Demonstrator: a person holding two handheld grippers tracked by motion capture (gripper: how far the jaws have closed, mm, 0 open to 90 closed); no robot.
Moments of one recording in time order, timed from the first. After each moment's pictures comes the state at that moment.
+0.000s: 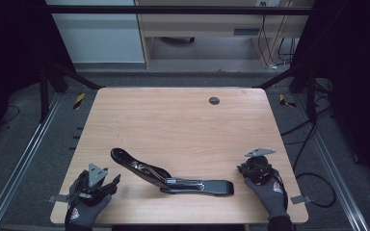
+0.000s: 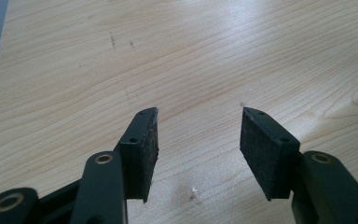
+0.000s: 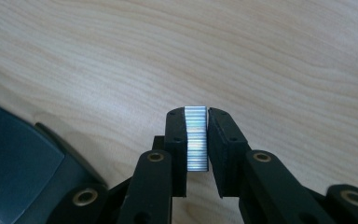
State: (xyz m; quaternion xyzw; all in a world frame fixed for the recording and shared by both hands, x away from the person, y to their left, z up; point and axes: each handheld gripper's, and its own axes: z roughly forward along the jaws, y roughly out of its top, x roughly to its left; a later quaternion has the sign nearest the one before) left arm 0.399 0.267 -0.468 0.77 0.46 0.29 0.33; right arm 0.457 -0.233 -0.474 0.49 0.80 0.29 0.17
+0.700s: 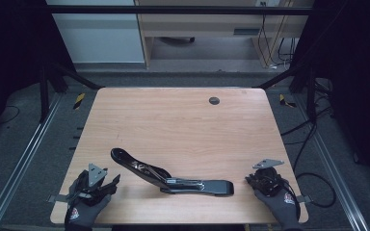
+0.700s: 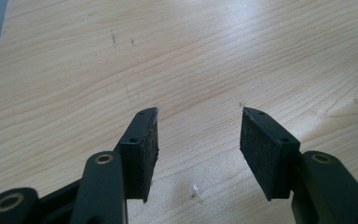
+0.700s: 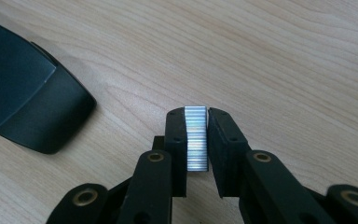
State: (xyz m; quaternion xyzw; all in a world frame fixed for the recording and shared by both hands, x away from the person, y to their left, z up) left arm 0.399 0.268 -0.468 0.77 0.46 0.29 0.32; right arm 0.430 -0.255 -0.484 0.47 0.83 0.26 0.17
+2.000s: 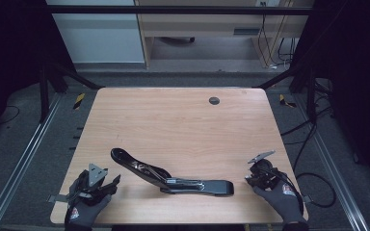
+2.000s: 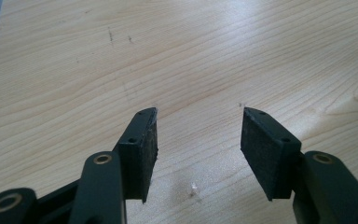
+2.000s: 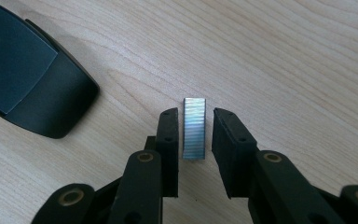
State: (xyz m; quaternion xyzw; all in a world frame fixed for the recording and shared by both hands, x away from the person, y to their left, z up) left arm 0.400 0.268 -0.470 0.77 0.46 0.29 0.32; right arm 0.445 -0.243 -0.463 0.48 0.85 0.18 0.12
